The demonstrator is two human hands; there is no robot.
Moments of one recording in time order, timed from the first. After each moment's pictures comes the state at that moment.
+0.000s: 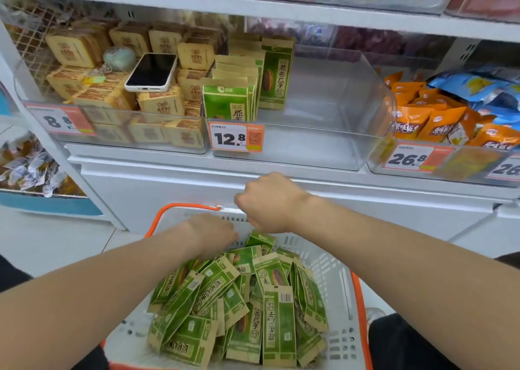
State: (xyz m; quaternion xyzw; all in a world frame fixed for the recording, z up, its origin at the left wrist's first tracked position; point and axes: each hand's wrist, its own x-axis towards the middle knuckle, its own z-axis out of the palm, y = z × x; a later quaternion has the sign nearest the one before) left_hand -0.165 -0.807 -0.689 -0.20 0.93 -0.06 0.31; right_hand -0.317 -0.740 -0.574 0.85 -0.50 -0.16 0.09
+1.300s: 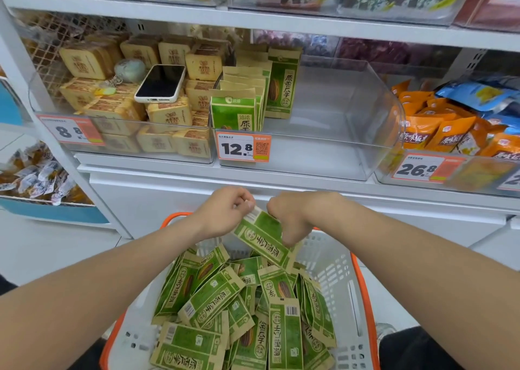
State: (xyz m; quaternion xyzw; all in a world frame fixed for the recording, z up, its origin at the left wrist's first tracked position) left_hand -0.174 -0.826 -0.660 -0.42 0.80 0.40 -0.14; right_hand -0.349 -0.761 -0.590 0.75 -0.59 -0.24 -0.19
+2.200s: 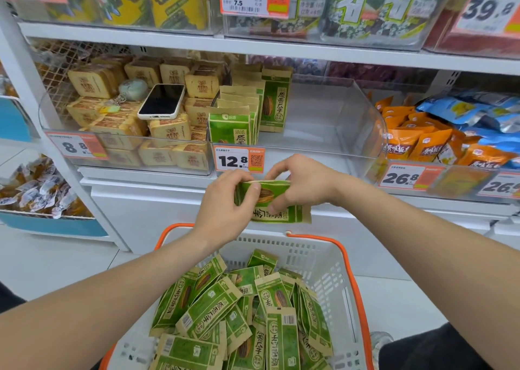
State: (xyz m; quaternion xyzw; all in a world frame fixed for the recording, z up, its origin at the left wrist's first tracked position) left_hand -0.189 -0.789 -0.615 -0.39 0.79 0.26 -0.41; right_hand -0.379 -0.755 -0.530 0.65 -0.70 0.13 -0.28
